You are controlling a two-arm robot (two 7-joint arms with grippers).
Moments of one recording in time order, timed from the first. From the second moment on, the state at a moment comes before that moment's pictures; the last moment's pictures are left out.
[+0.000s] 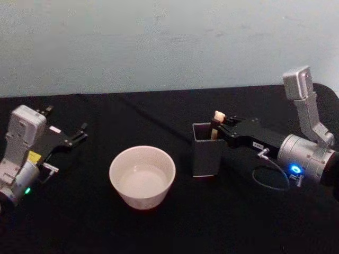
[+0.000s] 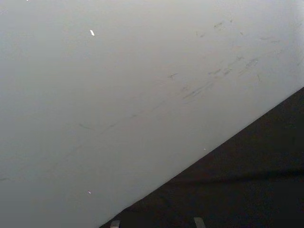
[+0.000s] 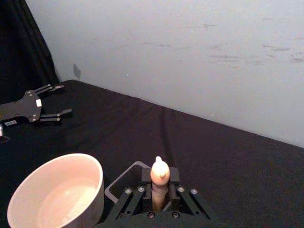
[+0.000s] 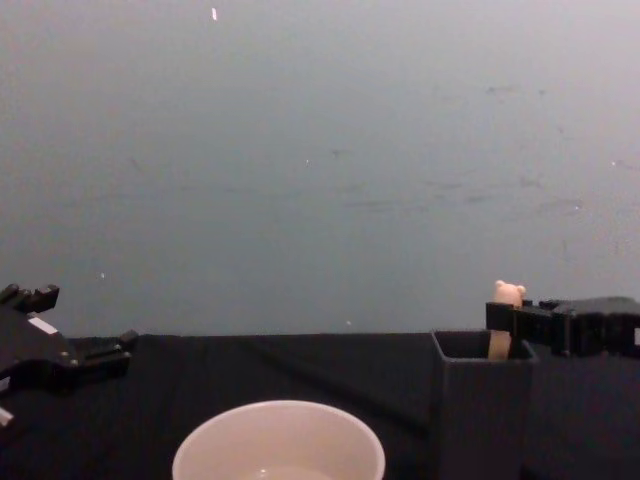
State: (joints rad) left arm -0.20 0.60 0.45 -1.41 -0.25 -0.12 0.03; right arm 0.28 0.53 -0.42 -1.52 0.61 0.23 0.41
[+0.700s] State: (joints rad) left arm -0.20 0.60 0.45 -1.41 -0.25 -0.12 0.03; right arm 0.28 0.53 -0.42 -1.52 0.61 0.23 0.41
